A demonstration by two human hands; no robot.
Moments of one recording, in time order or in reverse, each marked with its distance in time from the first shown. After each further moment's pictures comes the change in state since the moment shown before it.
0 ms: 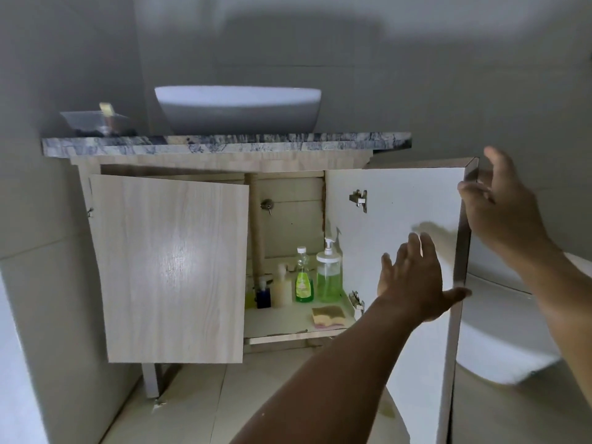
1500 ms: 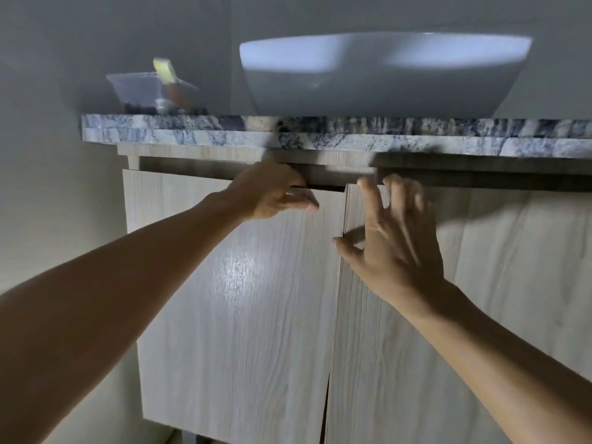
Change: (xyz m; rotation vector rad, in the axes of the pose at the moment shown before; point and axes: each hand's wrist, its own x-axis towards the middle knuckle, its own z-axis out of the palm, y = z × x) left_hand 0.071 -0.450 -0.236 0.345 0.172 -0.071; right_hand 0.107 -0.106 0.391 -0.320 0.000 -0.607
